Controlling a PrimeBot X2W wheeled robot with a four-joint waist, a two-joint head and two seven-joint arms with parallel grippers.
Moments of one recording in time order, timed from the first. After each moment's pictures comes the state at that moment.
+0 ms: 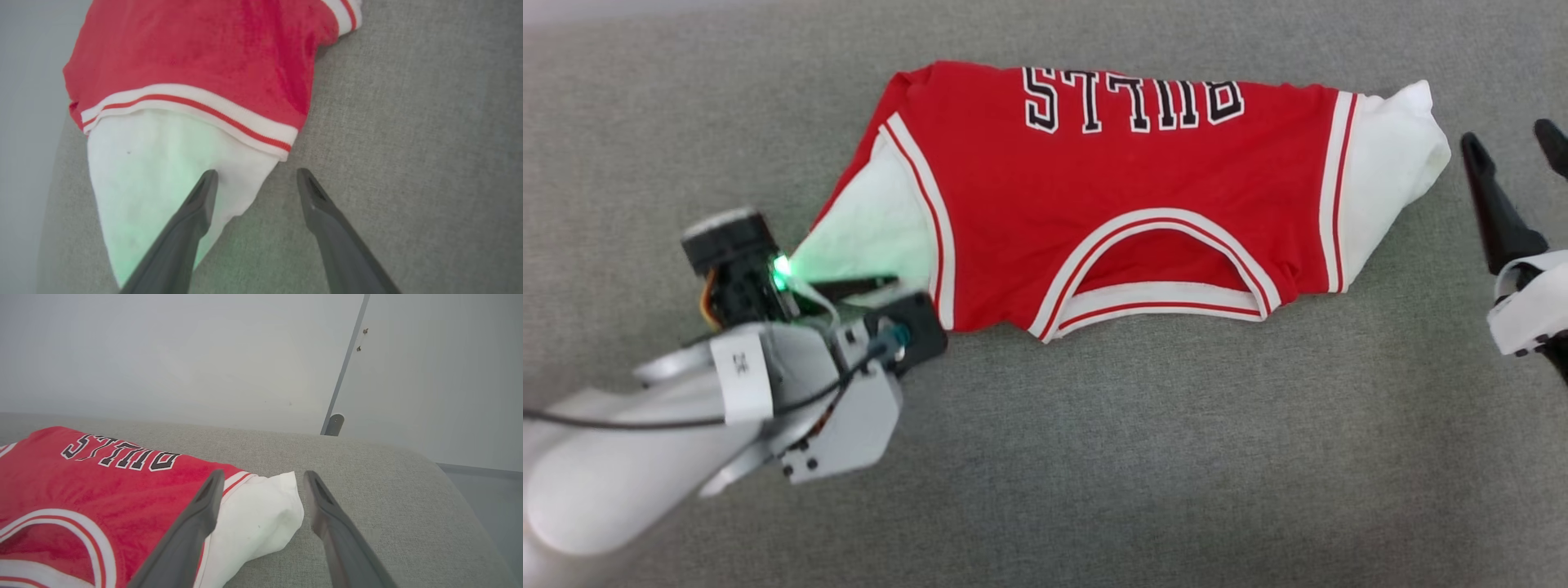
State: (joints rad) left arm -1.08 0.90 -1.28 -0.04 -0.53 -0.13 0.42; right arm -0.50 -0.40 0.06 0.08 0.46 0.13 0.17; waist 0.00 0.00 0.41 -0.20
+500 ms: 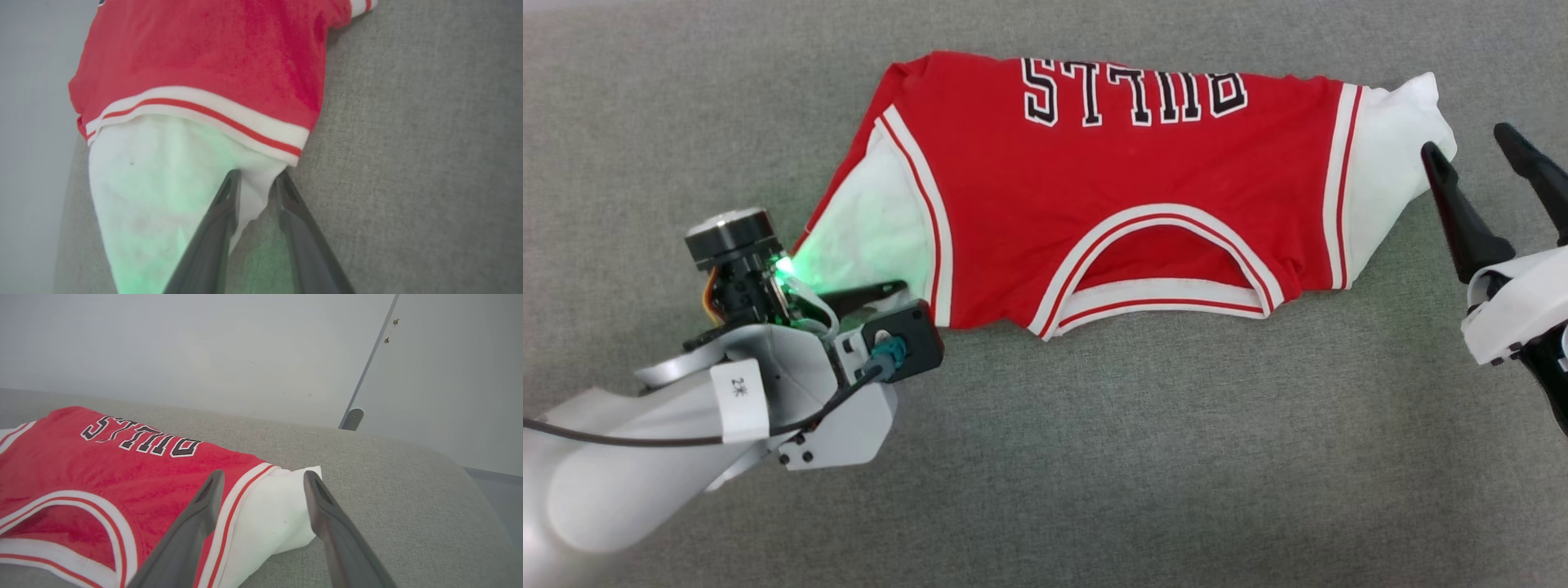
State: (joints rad) left arm -1.06 0.88 -1.28 0.03 -0.40 -0.13 0.31; right arm -0.50 -0.40 0.11 0.04 0.45 0.13 0.20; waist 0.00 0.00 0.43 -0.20
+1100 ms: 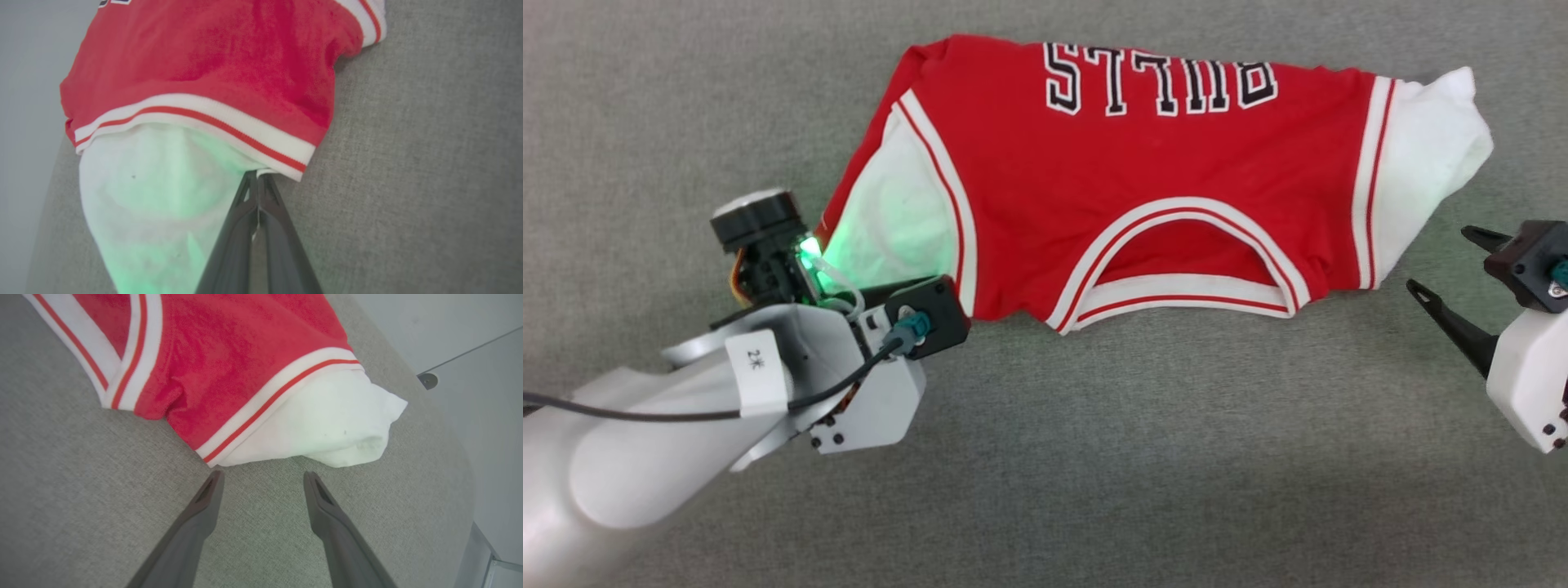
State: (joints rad) left arm -1.09 0.83 -1.28 0.04 -0.47 -0.13 0.30; right arm -0.61 -0.90 0.64 -0.04 0.50 0.13 0.37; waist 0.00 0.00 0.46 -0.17
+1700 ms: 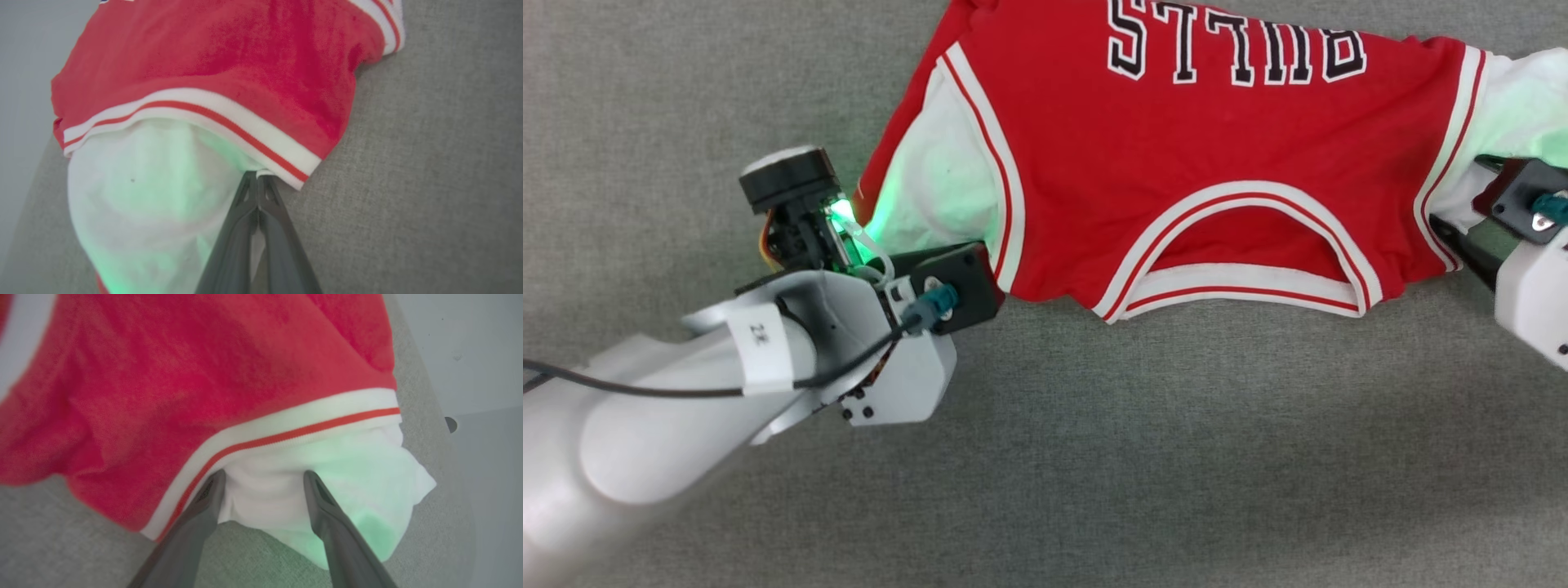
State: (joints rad) left arm -1.16 0.79 -1.28 0.02 -0.49 -0.13 0.28; right arm -1.05 -0.93 1.13 0.25 0.52 0.13 0.21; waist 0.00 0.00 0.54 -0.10
